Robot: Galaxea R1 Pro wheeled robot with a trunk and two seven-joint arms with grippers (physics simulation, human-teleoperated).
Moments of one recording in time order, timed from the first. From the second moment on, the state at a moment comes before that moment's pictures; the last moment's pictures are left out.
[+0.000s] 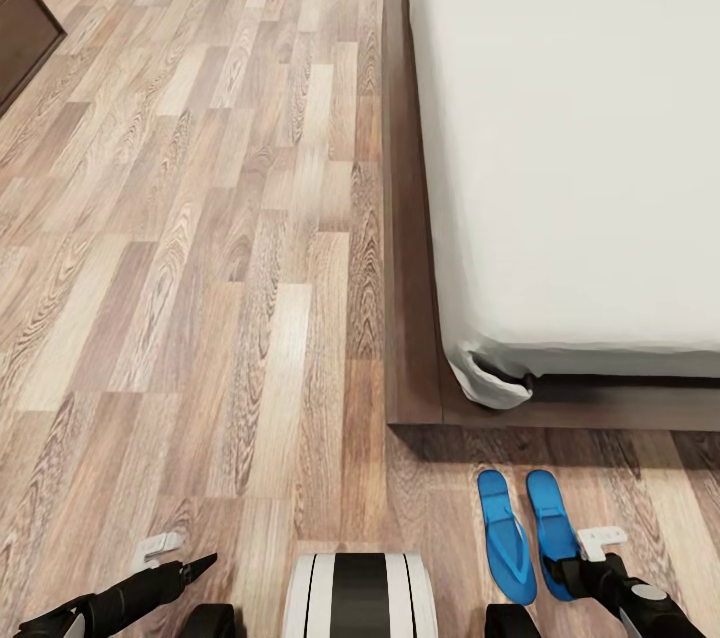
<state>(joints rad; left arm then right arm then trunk) -0.37 0.28 0.25 -0.45 0.16 0.18 -0.81 -0.39 -0.30 -0.05 -0.49 0.04 0.05 0.21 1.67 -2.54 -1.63</state>
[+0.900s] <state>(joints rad) -0.37 0.28 0.25 -0.45 0.17 0.18 -0.81 -0.39 -0.30 -0.05 -0.50 0.04 0.04 0.21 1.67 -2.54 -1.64</state>
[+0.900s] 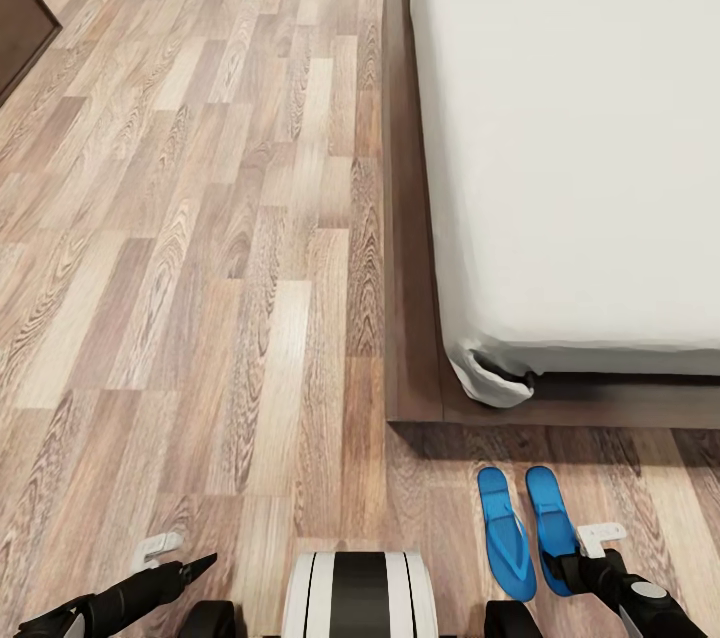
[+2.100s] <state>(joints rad) -0.37 0.28 0.25 -0.45 0.16 0.18 -0.81 -0.39 -0.30 -0.06 -0.49 0.04 0.04 0.21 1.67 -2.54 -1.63</state>
